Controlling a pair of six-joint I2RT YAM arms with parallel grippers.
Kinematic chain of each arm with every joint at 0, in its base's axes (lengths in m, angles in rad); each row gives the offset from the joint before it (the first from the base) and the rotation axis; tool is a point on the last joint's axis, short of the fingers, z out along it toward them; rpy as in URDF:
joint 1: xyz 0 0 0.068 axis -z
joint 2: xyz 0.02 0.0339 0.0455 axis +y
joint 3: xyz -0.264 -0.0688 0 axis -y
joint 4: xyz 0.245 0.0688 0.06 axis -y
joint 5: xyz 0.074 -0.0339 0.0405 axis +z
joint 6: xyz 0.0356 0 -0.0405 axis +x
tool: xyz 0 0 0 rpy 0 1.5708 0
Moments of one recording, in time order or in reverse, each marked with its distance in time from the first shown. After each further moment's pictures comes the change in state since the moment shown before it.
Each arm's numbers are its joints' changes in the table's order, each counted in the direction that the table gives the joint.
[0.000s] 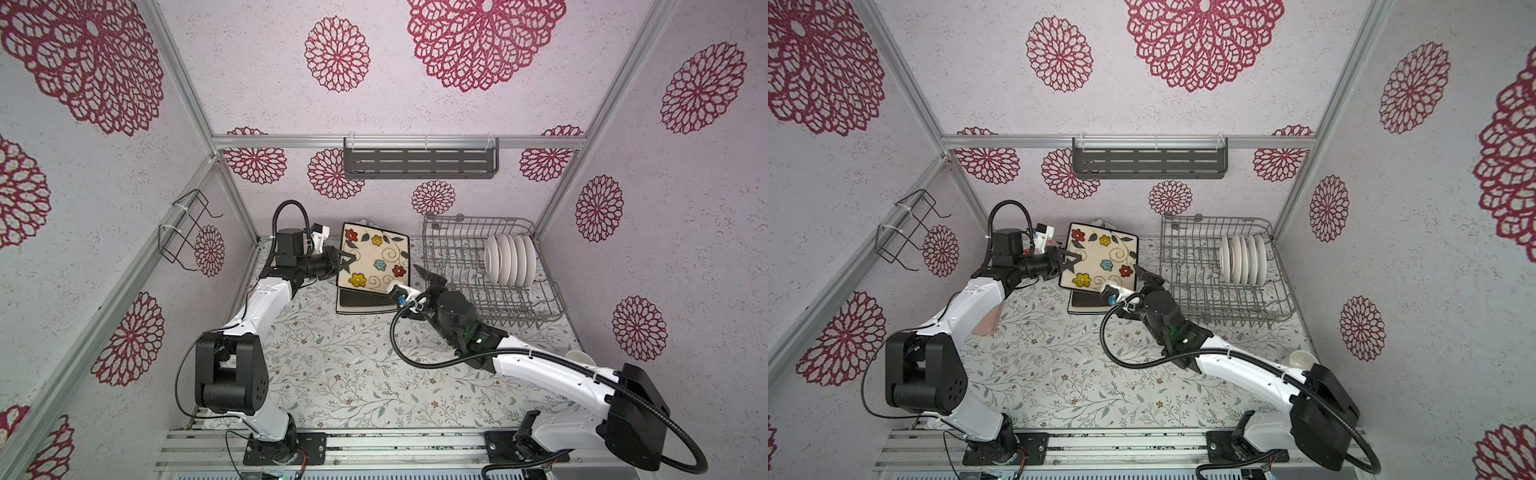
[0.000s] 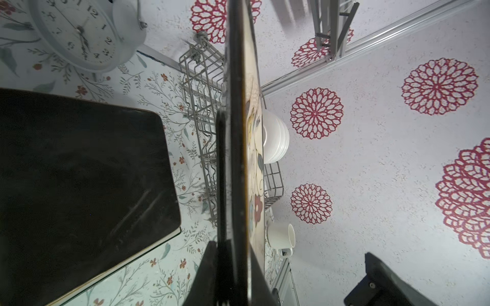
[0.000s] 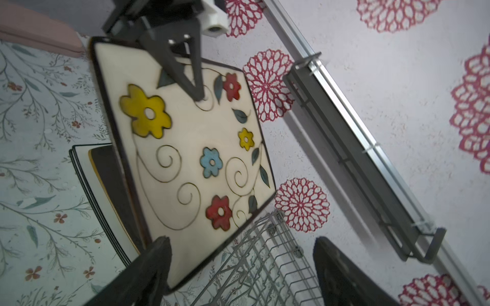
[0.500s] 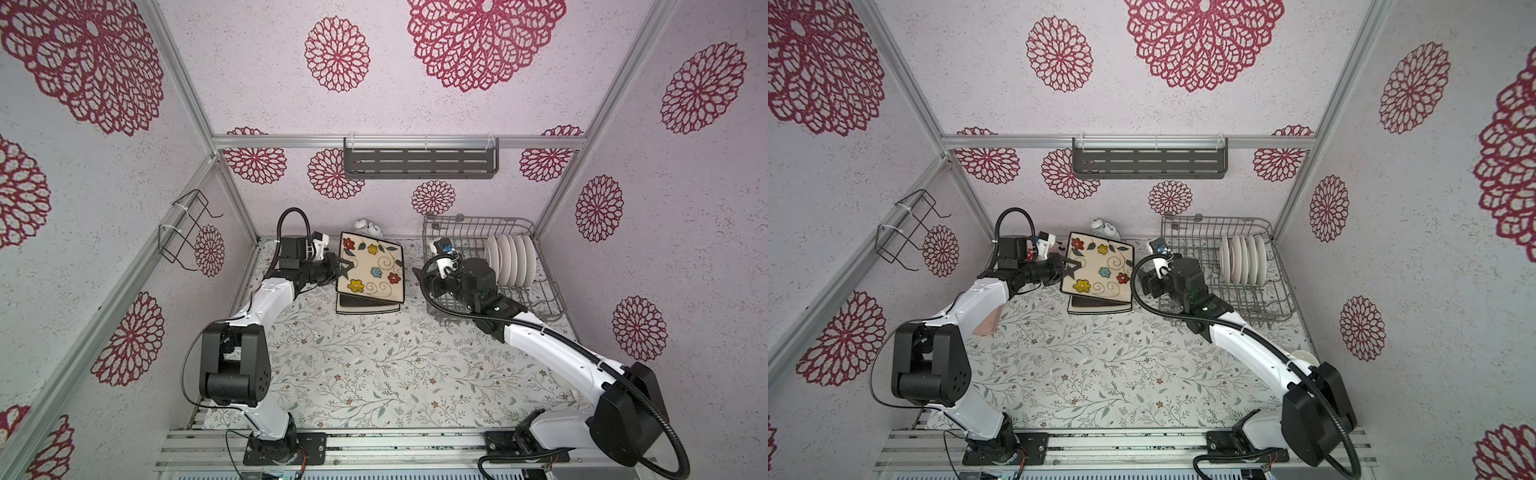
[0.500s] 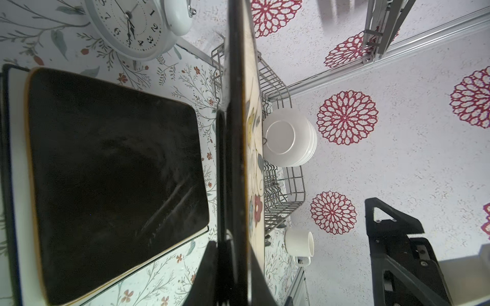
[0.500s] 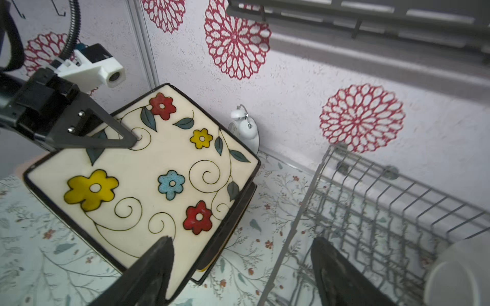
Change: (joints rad) left arm -0.008 0.054 -0.026 -0.011 0.060 0.031; right arm 0.272 0.090 0.143 -0.203 0.320 0.686
